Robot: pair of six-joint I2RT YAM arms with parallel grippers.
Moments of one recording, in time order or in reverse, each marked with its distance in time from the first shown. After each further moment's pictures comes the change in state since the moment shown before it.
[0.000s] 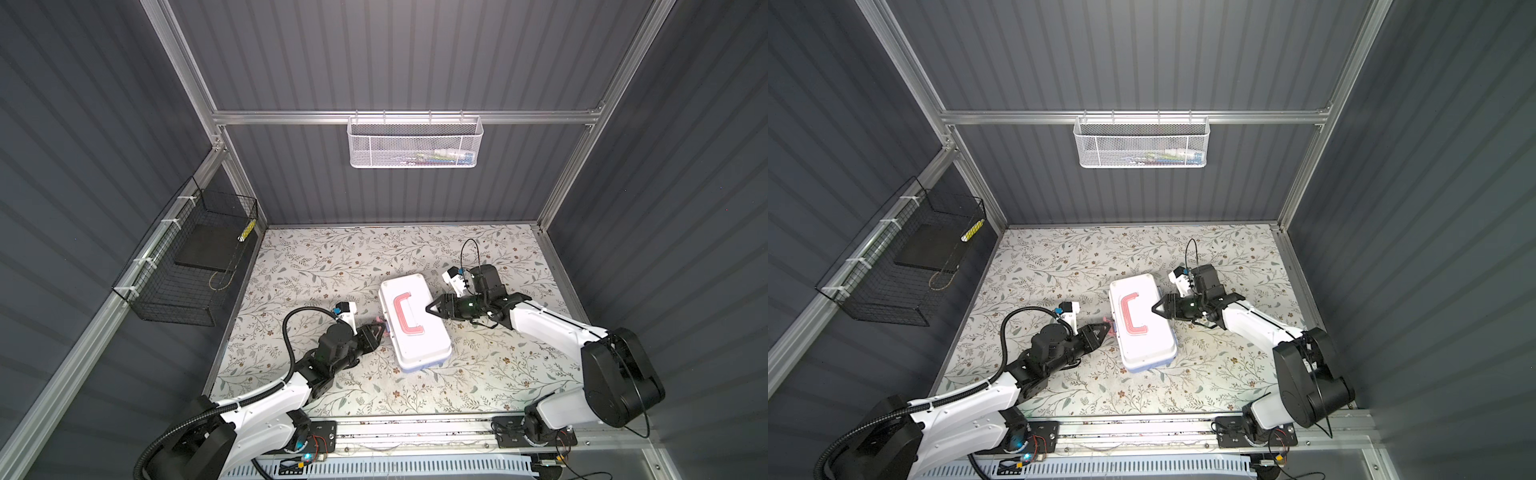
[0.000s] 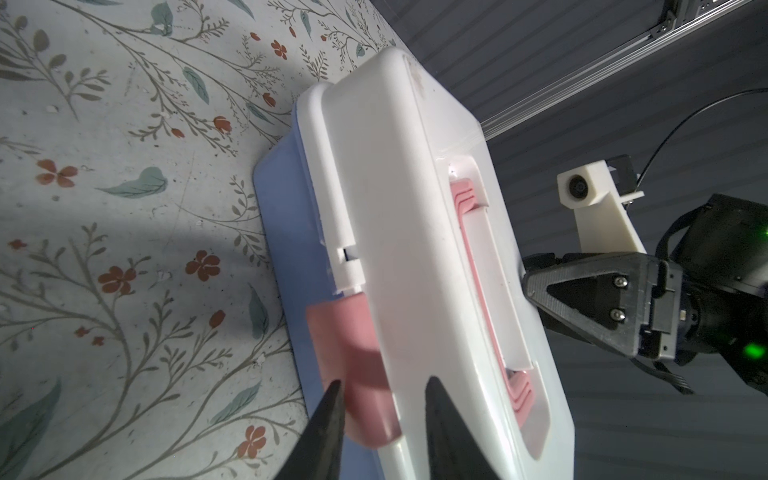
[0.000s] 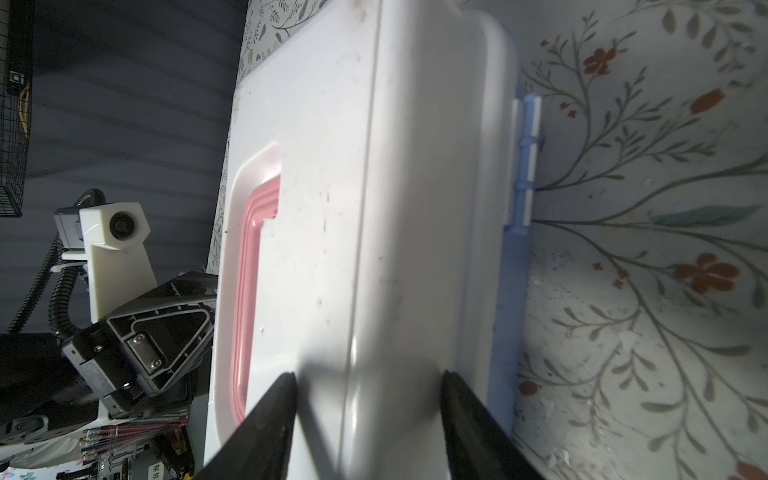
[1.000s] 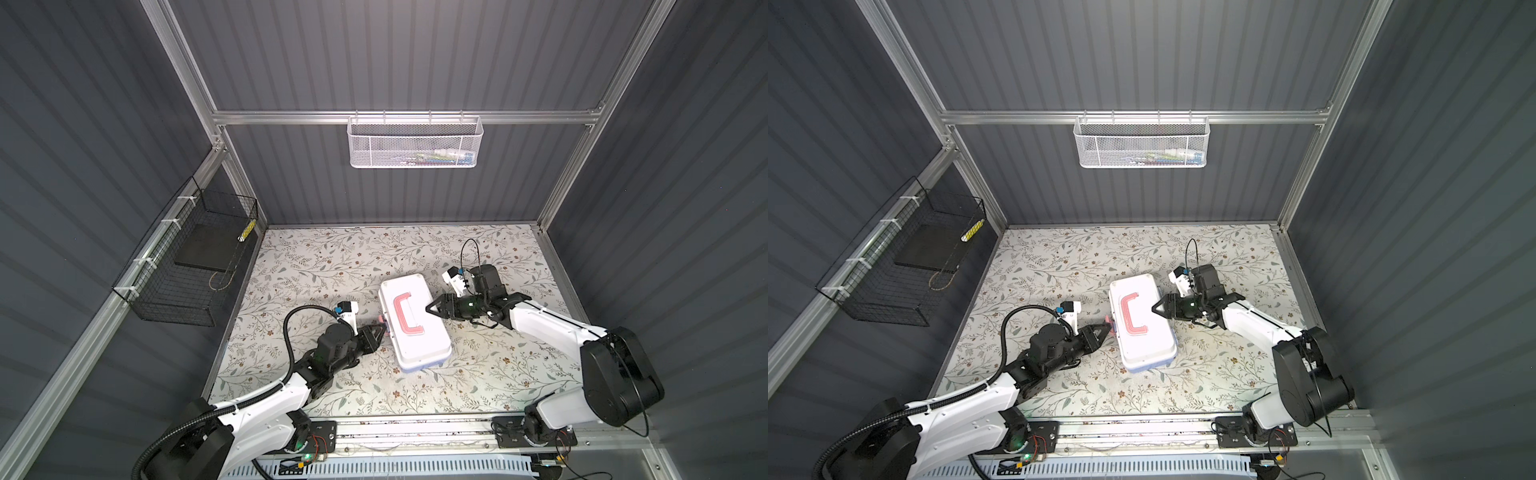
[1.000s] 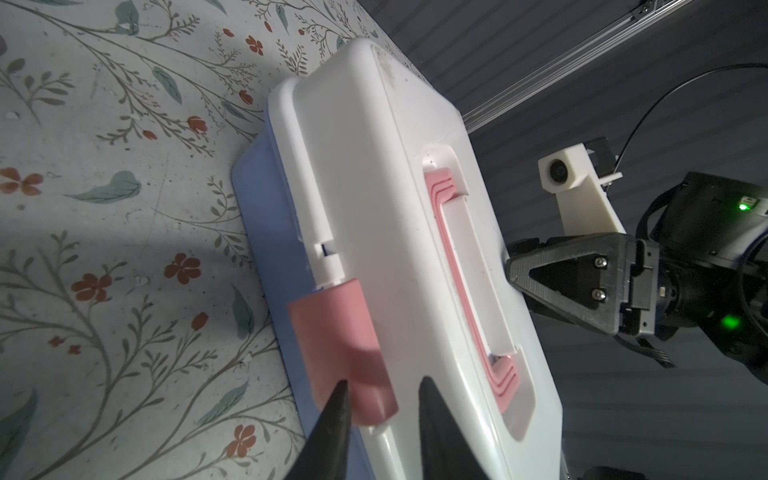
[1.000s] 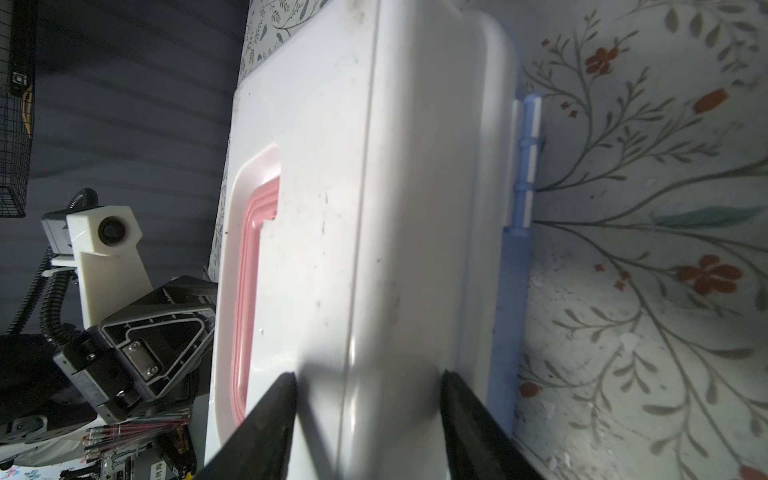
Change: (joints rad) left arm 0.000 -0.013 0.002 -0.005 0.037 0.035; right arm -0.003 0.006 0.000 0.005 -0.008 0.000
